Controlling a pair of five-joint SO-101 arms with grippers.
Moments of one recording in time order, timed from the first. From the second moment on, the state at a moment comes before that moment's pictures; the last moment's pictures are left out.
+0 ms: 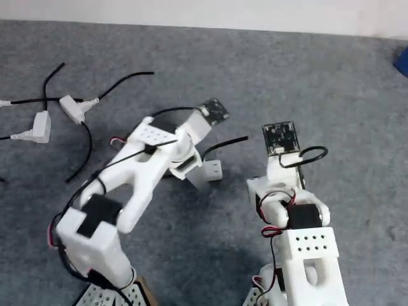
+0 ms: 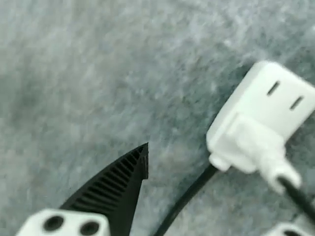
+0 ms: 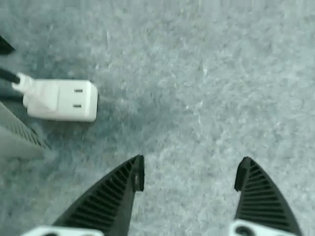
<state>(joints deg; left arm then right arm) 15.1 12.8 18.4 52.3 -27.4 -10.5 -58.1 65.0 52.6 7.9</state>
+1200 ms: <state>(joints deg) 9.0 26.9 -5.8 72.9 -33.7 -7.0 -58.1 67.4 51.6 7.6</state>
